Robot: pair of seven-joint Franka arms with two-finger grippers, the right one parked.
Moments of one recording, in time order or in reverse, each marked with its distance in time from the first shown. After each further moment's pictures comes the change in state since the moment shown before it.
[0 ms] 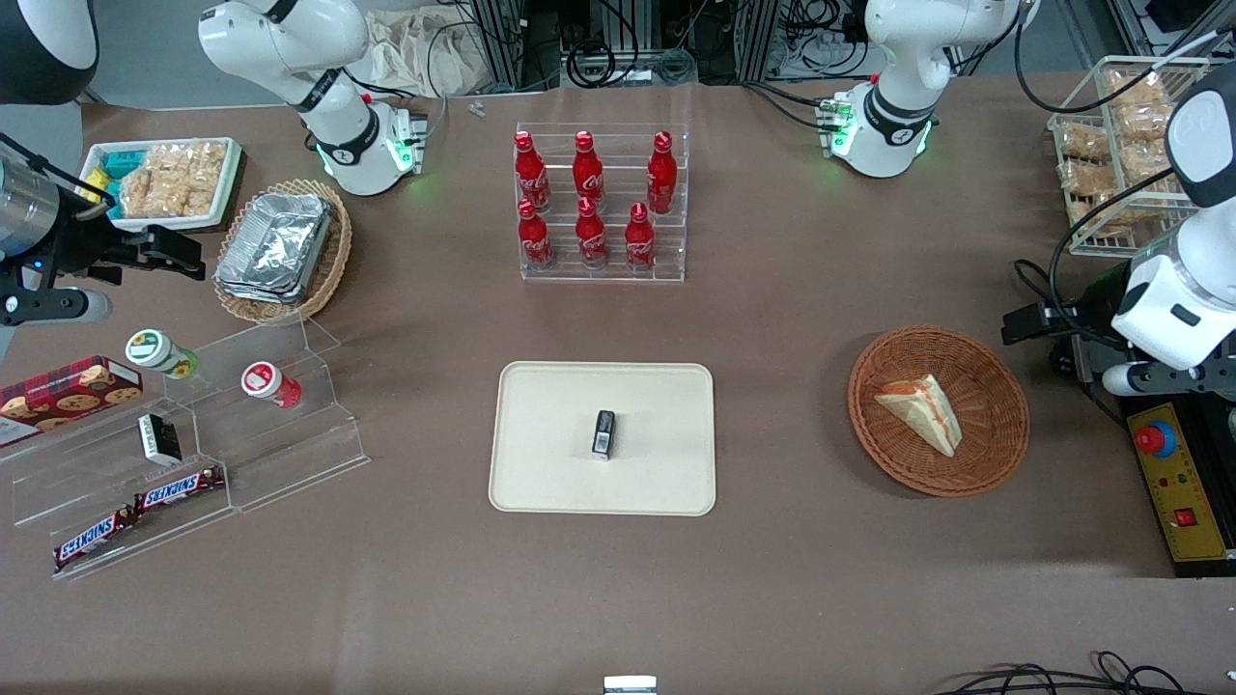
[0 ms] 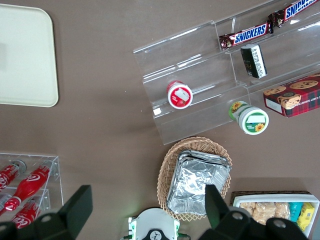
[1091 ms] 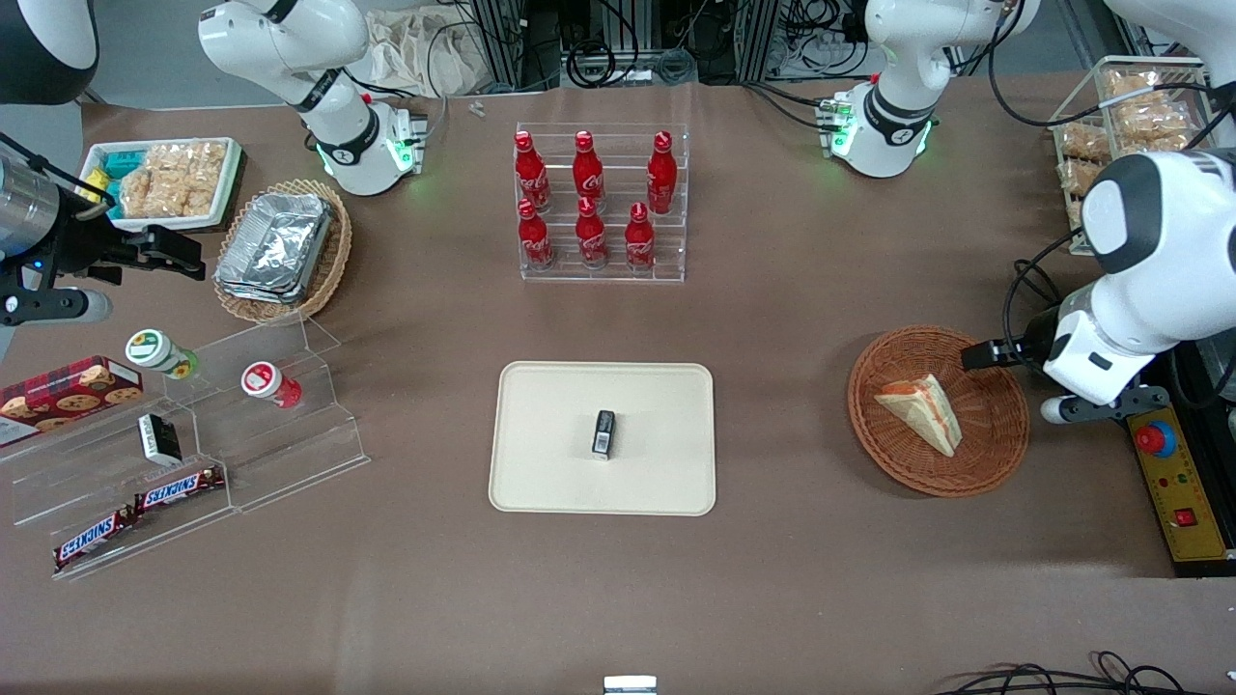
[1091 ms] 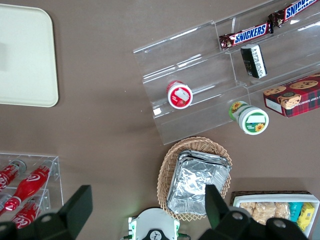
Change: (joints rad) arm 0.006 0.008 0.012 -0.322 0.000 0.340 -0.086
